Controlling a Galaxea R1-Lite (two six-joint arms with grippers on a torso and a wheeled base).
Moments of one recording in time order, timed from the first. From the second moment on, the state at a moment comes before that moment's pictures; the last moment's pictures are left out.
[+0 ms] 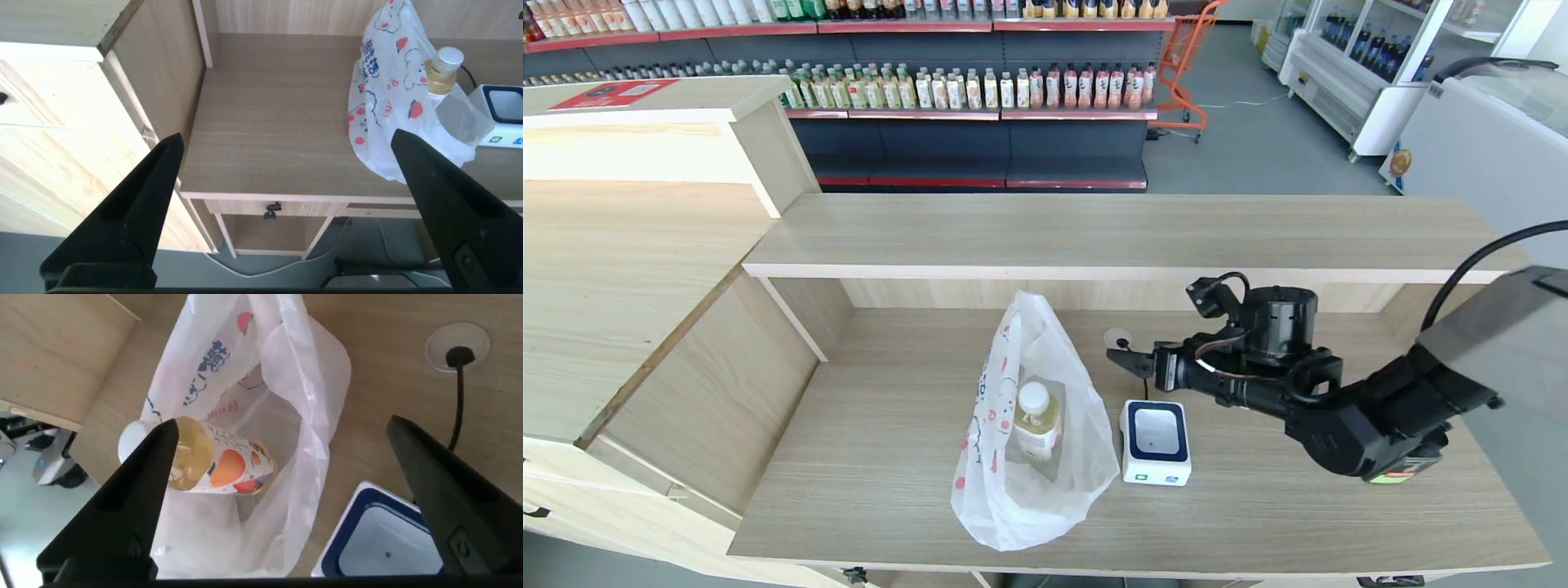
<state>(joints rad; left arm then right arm) 0.00 0.00 0.00 0.00 -0.02 0.00 0.39 2.07 -0.90 -0.95 0.30 0.18</state>
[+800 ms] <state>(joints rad) 0.00 0.00 0.00 0.00 -0.02 0.00 0.15 0.86 -0.09 -0.49 0.04 0.13</state>
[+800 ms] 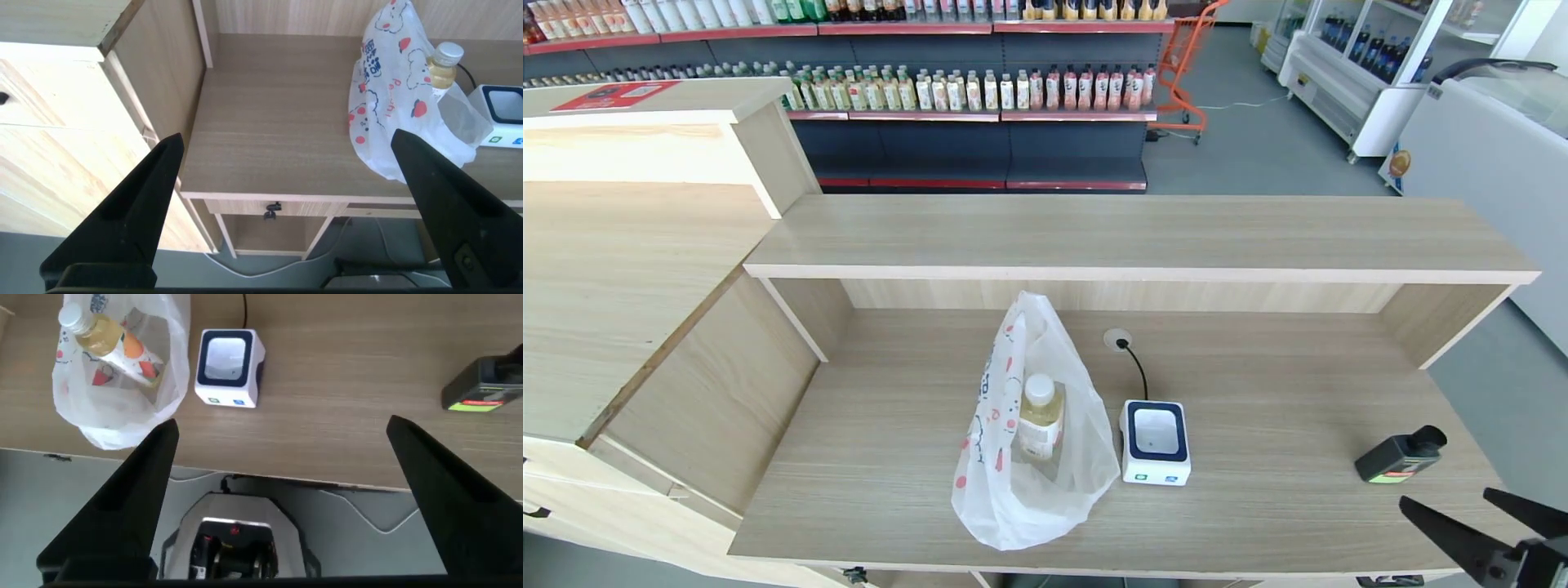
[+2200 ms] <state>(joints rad) 0.00 0.00 0.00 0.00 -0.02 0.01 -0.01 -0.01 0.00 0.01 -0.03 0.04</state>
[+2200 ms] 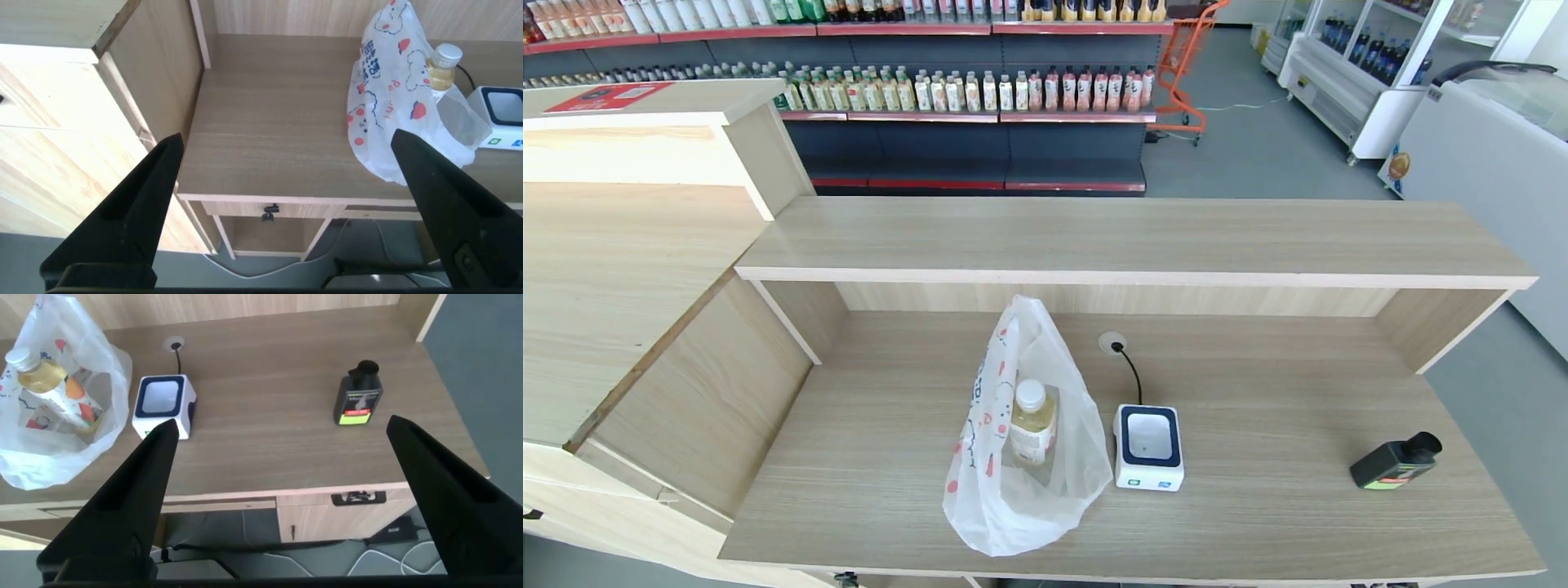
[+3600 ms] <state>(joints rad) 0.00 0.00 0.00 0.00 -0.02 0.00 -0.01 0.00 0.00 0.01 -0.03 0.04</state>
